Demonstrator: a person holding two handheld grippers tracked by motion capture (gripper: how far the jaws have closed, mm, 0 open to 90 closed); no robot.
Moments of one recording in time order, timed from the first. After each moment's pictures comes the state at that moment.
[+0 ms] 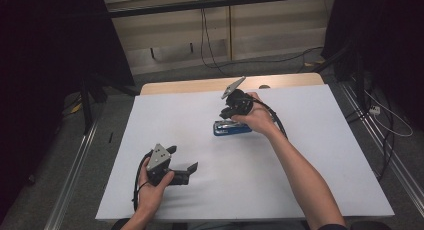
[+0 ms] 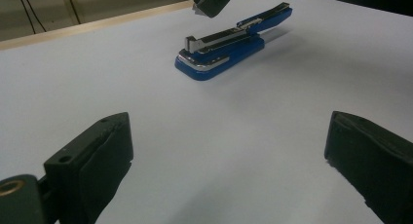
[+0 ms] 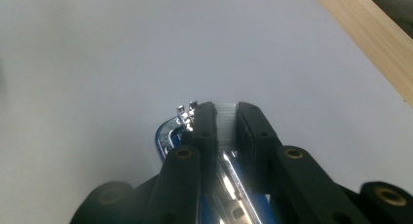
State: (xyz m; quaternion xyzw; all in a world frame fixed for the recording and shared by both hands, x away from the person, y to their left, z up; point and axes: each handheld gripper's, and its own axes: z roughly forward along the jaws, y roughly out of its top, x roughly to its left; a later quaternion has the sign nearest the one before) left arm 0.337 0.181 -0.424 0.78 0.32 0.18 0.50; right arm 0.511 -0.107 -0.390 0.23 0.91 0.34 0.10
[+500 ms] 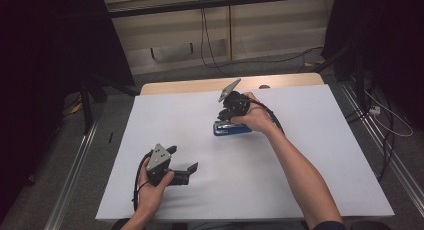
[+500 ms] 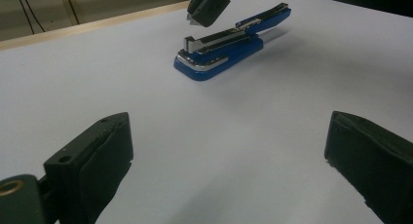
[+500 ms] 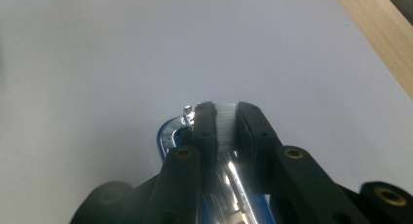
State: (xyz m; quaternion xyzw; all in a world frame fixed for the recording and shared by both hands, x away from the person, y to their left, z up) left arm 0.336 0.181 -0.424 0.78 0.32 0.18 0.50; right arm 0.515 -0.099 -0.396 0.19 0.92 0.33 0.10
